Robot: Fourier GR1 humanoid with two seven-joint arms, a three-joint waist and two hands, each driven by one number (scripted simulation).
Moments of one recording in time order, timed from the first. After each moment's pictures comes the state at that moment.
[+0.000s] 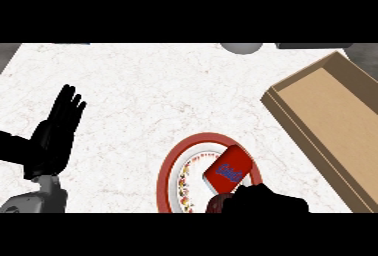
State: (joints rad) left arm -0.10 0.13 0.10 -1.67 0.12 0.09 0.23; right arm -0.09 -0.05 0.80 -2.36 1.35 0.33 0.70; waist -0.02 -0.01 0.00
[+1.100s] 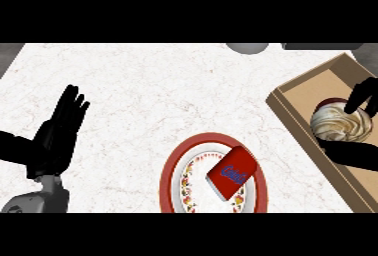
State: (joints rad) left arm -0.10 0.12 0.09 -1.67 0.12 0.07 0.23; right arm -0.32 -0.18 -0.13 -2.13 1.07 0.44 0.36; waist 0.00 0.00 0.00
